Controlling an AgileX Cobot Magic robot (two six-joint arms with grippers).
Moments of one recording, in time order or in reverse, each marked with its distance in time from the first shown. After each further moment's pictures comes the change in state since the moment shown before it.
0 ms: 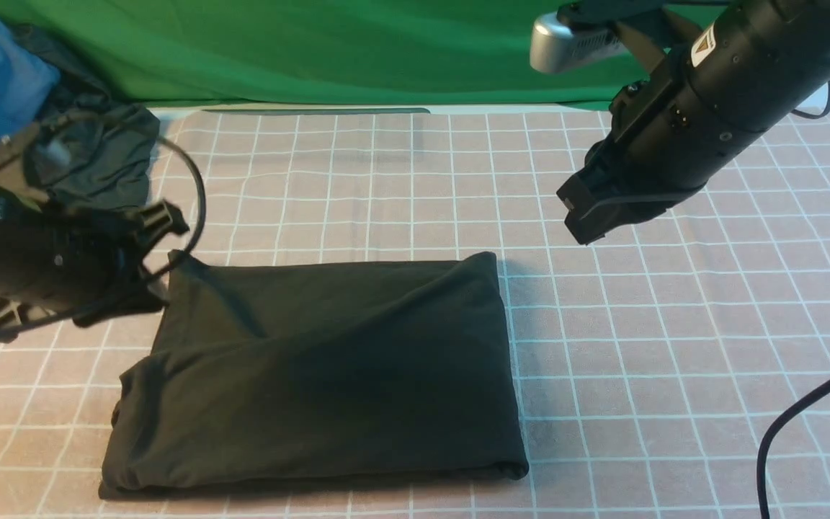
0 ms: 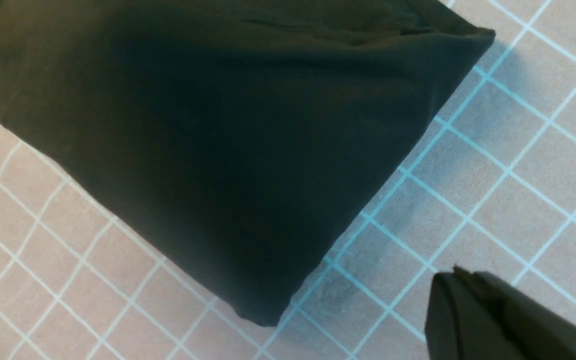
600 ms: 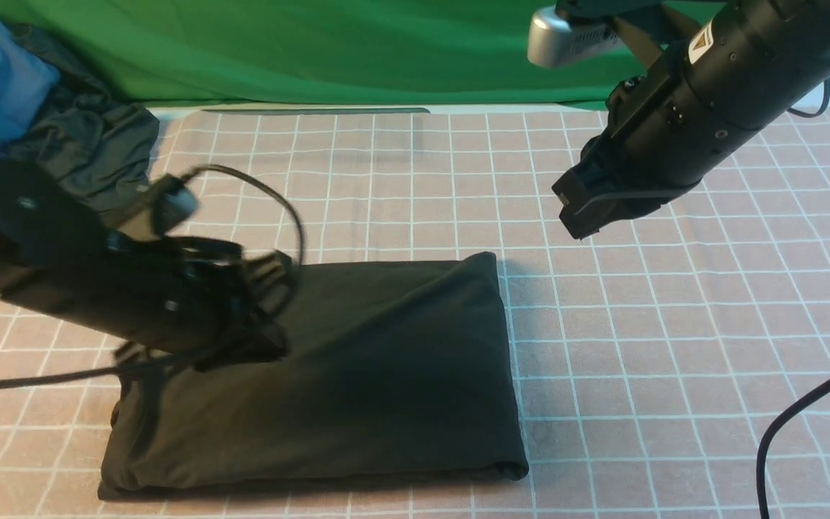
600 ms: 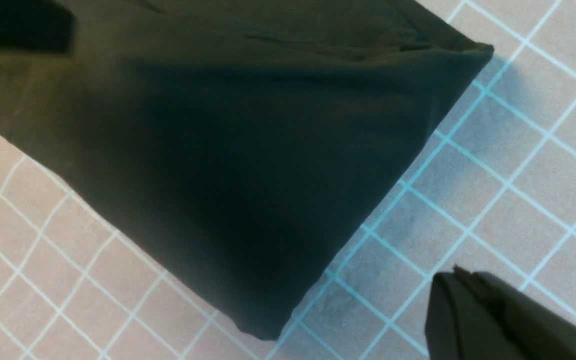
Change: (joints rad) right arm 0.001 0.000 0.000 0.010 -0.021 0.000; left arm -0.202 0.159 0.057 -0.251 -0.092 0.197
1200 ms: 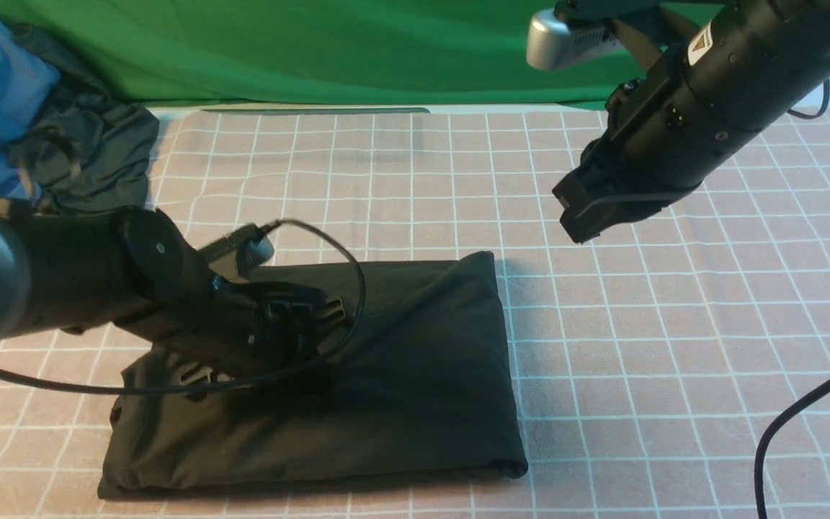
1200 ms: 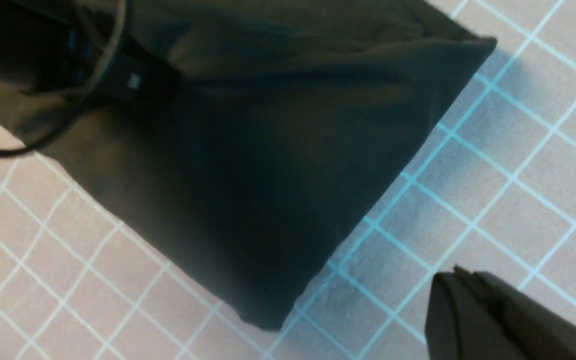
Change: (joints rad) right arm 0.000 0.000 0.000 -0.003 0.026 0.000; left arm -0.068 0.156 -0.014 -0.007 -0.109 0.022
